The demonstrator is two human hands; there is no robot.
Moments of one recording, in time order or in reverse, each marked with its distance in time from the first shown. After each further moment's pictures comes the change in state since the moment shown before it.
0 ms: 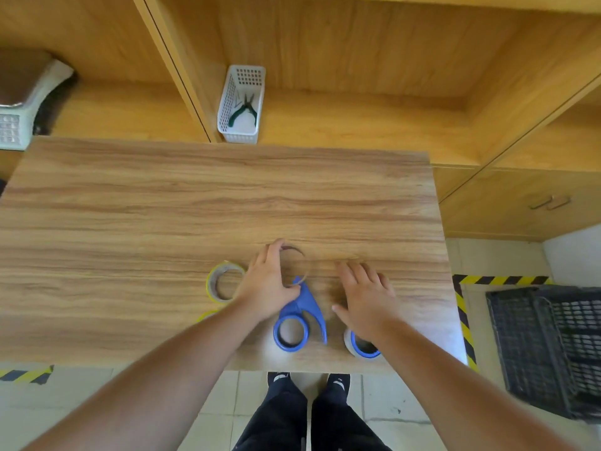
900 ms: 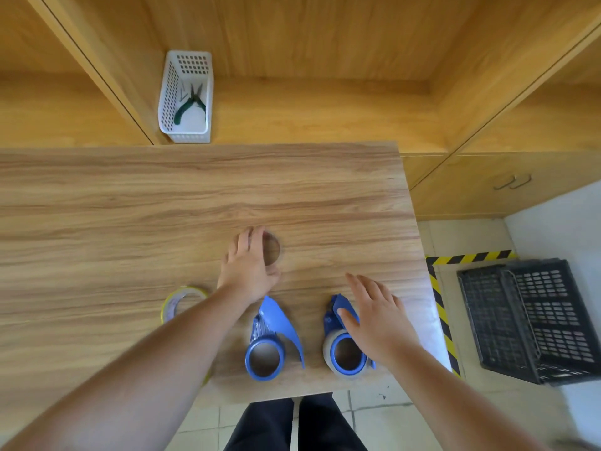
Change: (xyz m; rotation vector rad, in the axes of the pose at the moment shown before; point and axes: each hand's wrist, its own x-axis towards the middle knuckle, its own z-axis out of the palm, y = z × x) left_hand 0.091 0.003 0.035 0.176 -0.030 -0.031; right_hand -0.014 0.056 0.008 0.213 -0.005 0.180
